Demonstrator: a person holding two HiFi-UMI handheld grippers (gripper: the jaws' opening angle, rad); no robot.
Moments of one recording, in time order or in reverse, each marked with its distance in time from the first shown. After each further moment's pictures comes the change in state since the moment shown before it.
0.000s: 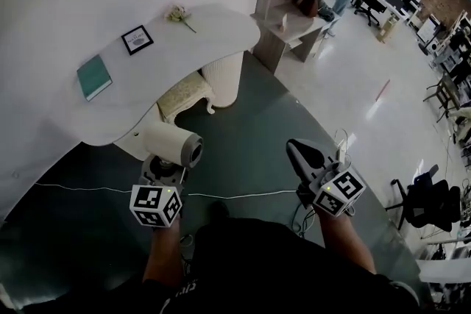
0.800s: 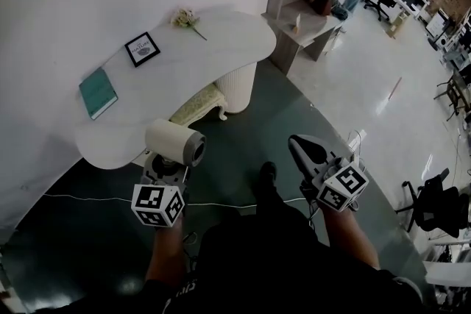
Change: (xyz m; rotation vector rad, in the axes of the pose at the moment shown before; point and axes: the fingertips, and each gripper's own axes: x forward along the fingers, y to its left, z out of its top) left arm 0.084 0.091 0.027 0.019 0.022 0.000; right arm 0.126 -0.052 -0.007 0.034 0.016 0.022
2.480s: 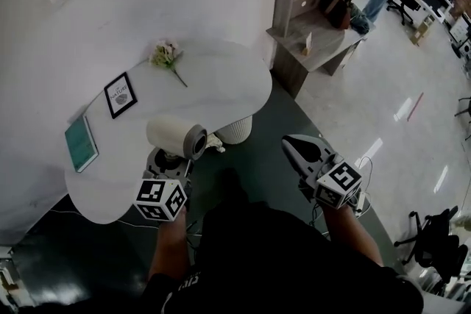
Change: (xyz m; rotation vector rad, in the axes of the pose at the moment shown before) left arm 0.352 0.016 0.089 -0.017 0.029 0.069; right arm 0.165 -0.314 0.049 0.070 0.028 0.141
